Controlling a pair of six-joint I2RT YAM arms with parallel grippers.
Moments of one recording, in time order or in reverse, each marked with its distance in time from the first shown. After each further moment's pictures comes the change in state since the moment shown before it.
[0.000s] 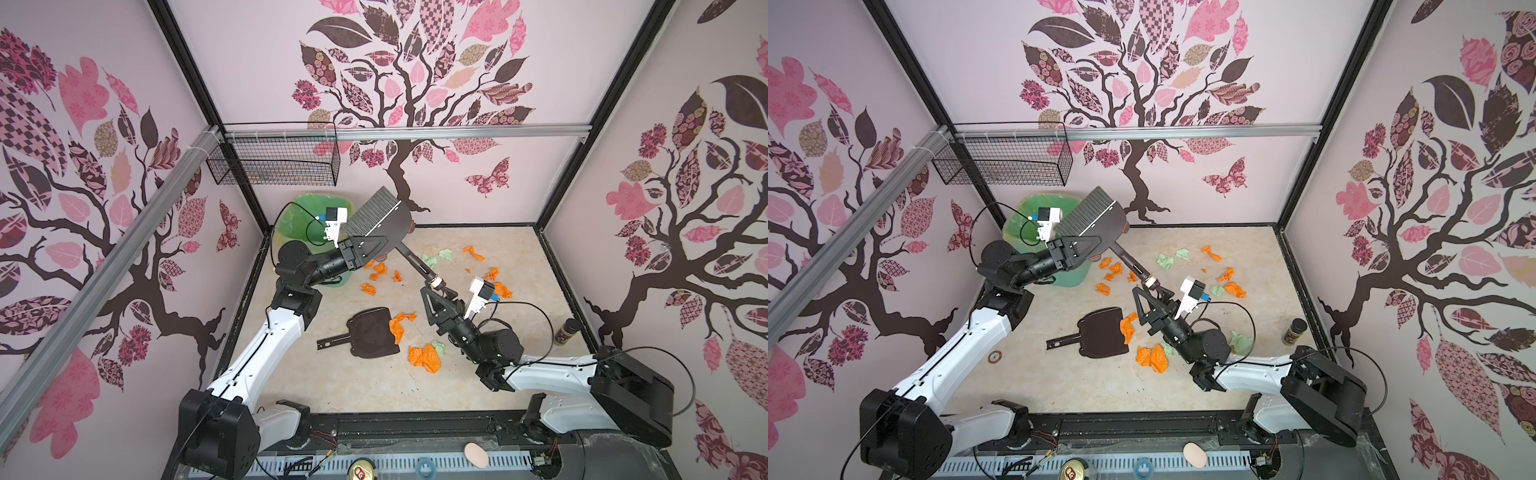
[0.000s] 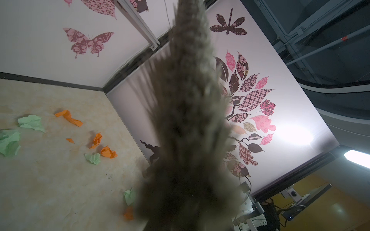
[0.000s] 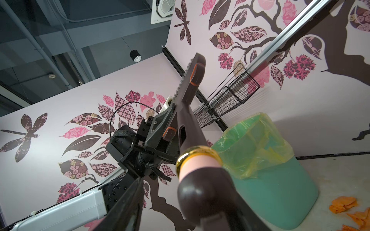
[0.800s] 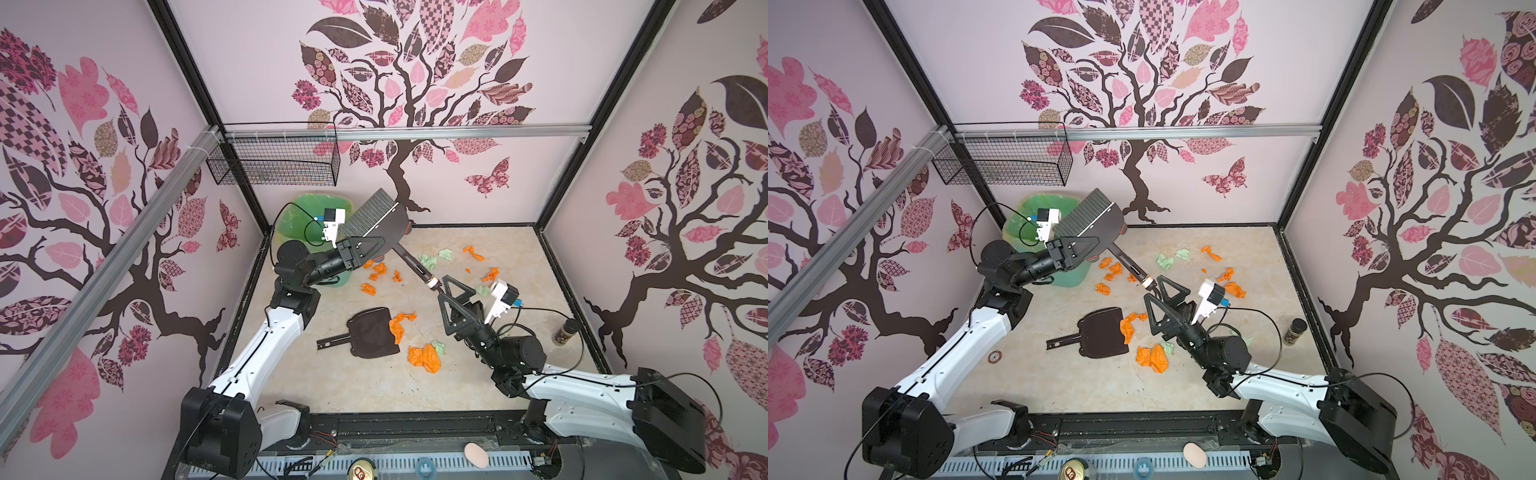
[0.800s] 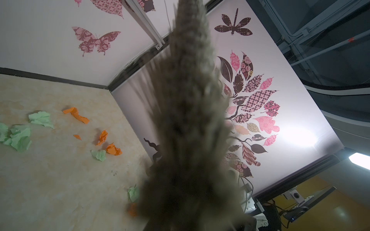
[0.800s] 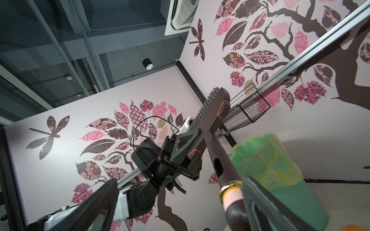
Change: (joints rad) left arm 0.021 0.008 -0.006 -0.001 0.019 0.001; right arm -0.011 -0.195 -0.027 -0.101 -0.024 -0.066
